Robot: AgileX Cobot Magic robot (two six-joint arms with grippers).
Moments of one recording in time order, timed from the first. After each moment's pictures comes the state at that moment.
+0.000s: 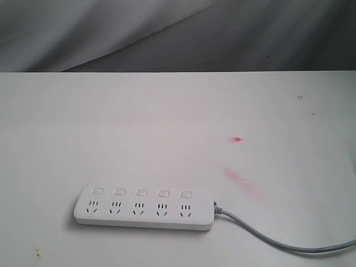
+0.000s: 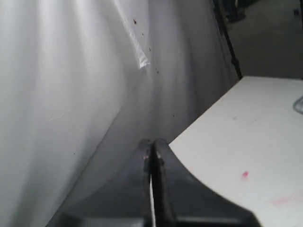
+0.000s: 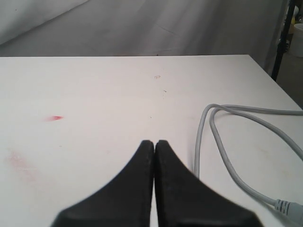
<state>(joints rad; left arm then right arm) 0.15 0.74 -0.94 -1.09 0.78 1.38 -0.07 0.01 0.00 0.01 0.34 -0.02</state>
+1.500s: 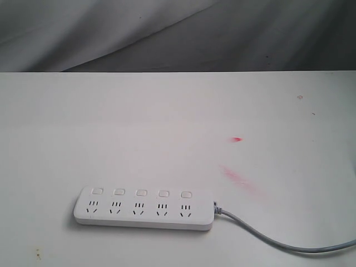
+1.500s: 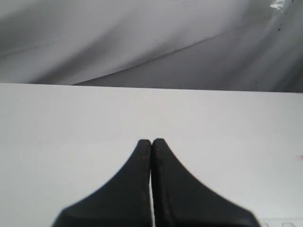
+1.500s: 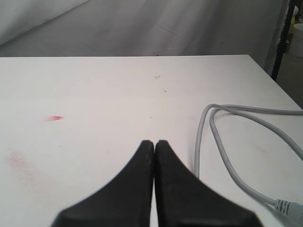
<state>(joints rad) -0.01 0.39 -0.36 -0.06 0.33 -0.05 -0.07 0.01 0.00 0.01 0.34 -0.02</state>
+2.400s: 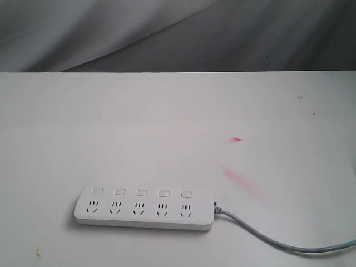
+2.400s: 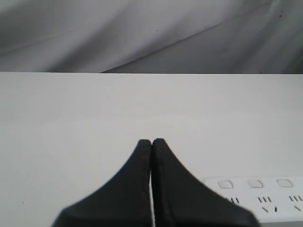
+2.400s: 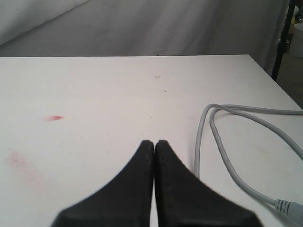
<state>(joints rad) -0.01 0.02 -0.01 -0.06 0.28 0.00 -0.07 0.01 0.00 0.01 0.34 -0.02</state>
